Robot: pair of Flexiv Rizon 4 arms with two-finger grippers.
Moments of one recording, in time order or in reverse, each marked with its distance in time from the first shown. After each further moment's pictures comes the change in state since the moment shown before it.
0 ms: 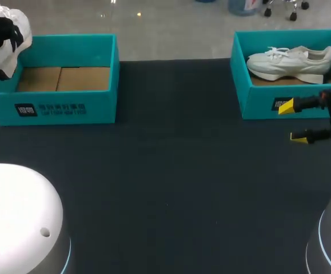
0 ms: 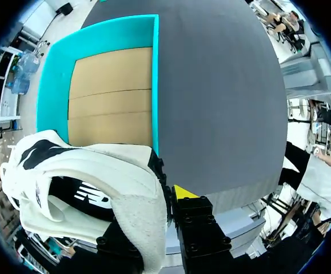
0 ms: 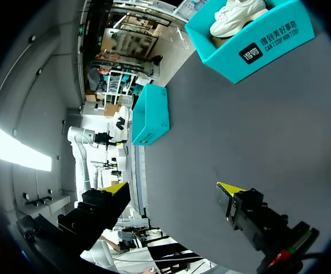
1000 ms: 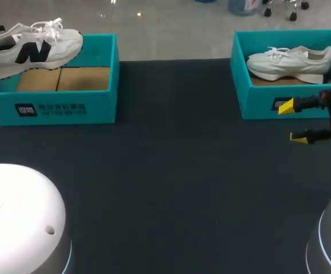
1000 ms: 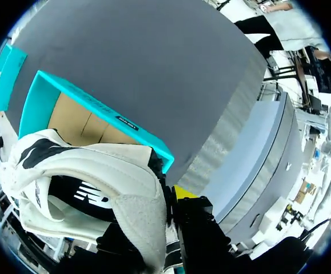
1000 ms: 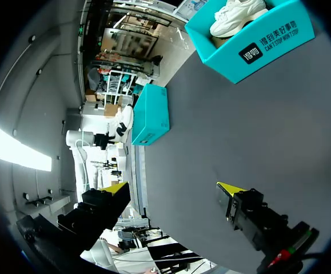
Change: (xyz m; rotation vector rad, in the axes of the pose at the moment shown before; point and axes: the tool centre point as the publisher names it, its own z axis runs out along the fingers) left arm -0.027 0.019 -0.012 -0.181 -0.080 0.956; right arm 0.000 0.000 0.000 0.000 0.000 0.000
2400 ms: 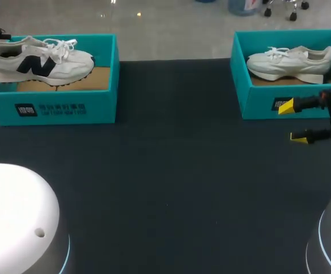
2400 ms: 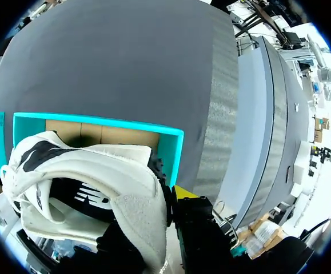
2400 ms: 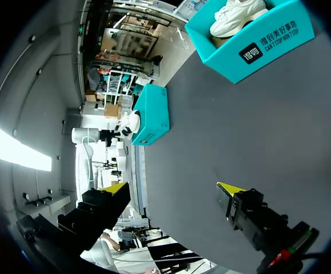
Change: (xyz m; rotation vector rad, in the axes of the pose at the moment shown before) left arm -0.034 0.026 0.043 -0.016 -0.061 0.394; right arm 0.000 0.000 0.000 0.000 0.000 0.000
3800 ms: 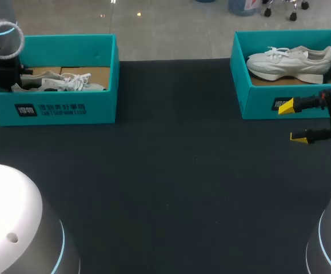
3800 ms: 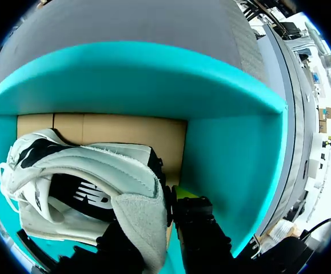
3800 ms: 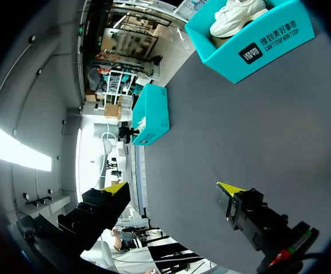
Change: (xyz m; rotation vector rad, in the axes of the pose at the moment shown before) left arm -0.041 0.000 0.133 0.050 -0.022 0.064; right arm 0.000 0.000 0.000 0.000 0.000 0.000
